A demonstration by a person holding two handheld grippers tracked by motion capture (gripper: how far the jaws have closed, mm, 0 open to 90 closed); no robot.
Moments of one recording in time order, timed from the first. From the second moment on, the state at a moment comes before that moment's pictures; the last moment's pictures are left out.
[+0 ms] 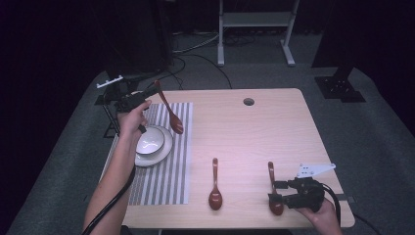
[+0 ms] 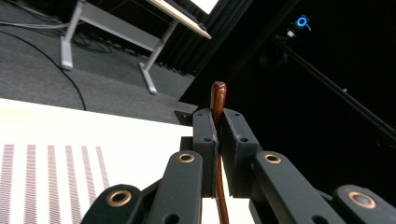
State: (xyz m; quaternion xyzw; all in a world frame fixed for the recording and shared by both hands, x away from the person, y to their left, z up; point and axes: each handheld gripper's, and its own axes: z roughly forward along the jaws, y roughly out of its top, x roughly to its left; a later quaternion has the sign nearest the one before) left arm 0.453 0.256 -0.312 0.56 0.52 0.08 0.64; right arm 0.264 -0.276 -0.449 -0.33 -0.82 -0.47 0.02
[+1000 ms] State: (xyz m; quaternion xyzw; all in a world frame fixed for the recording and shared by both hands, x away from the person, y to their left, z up) left arm 0.445 0.326 -0.319 0.51 0.57 0.12 0.63; right arm 0.265 -0.276 -0.450 -0.33 -0.82 -0.47 0.02
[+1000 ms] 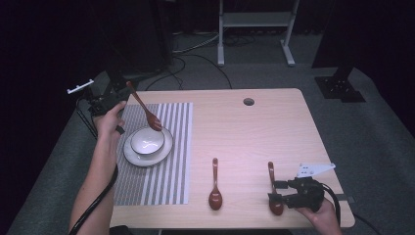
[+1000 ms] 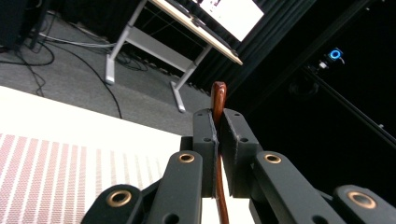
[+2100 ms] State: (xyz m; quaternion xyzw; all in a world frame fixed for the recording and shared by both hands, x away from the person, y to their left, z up) left arm 0.434 0.375 -0.356 0.45 0.63 0.15 0.62; right arm 0.265 -0.274 -0.450 -0.33 -0.82 -0.47 0.02
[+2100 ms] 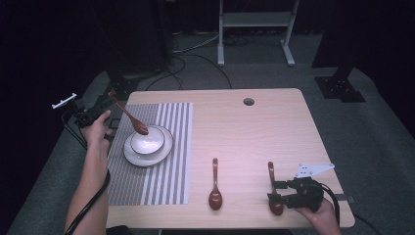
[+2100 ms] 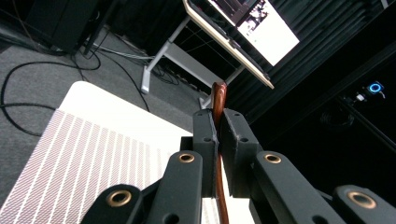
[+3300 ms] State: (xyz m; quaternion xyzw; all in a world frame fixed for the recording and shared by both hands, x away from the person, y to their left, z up) left arm 0.430 0.368 -0.420 0.46 0.63 0.11 0.62; right arm 0.265 -0.273 -0.451 -0.33 -0.82 -0.47 0.02
